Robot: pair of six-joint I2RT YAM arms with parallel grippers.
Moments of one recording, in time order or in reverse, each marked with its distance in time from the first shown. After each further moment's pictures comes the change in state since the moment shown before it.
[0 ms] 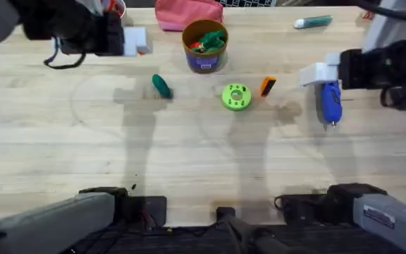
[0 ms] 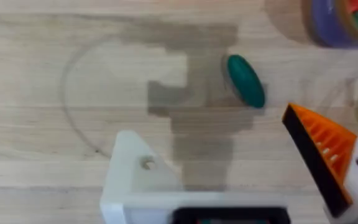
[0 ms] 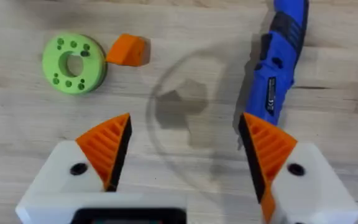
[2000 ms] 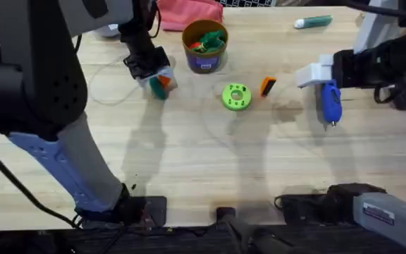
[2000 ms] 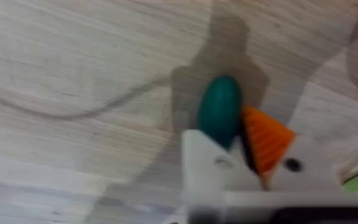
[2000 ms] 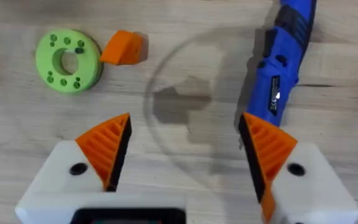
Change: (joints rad) left arm -0.122 0.628 0.172 -0.052 0.050 -0.512; right arm 0.000 0.061 0.008 -0.002 0.000 0.000
